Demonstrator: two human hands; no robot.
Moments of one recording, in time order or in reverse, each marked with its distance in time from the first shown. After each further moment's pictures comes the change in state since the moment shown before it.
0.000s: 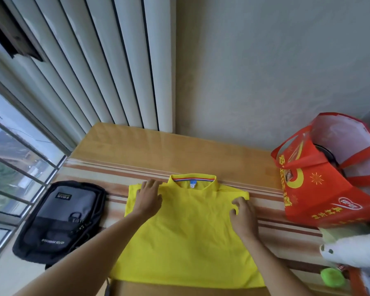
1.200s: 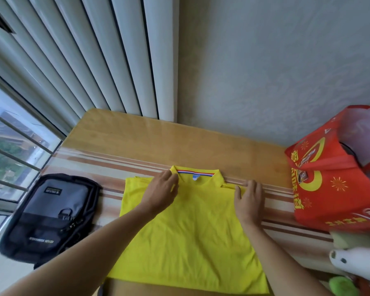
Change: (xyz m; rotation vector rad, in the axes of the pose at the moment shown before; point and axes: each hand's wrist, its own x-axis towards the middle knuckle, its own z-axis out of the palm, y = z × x) left_hand 0.029 0.028 0.017 -0.032 0.191 0.386; right_hand 0.055 -0.005 0.020 -0.135 0.319 -0.072
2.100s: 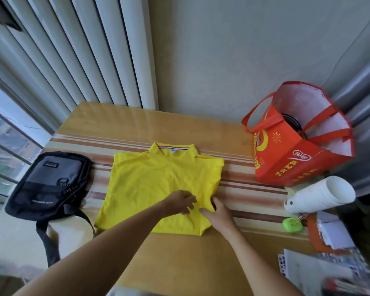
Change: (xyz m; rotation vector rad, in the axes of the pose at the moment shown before) left_hand -0.089 0.166 0.019 -0.703 -0.673 -0.510; right_hand -0.145 0.044 -0.098 0.509 -0.773 0.243
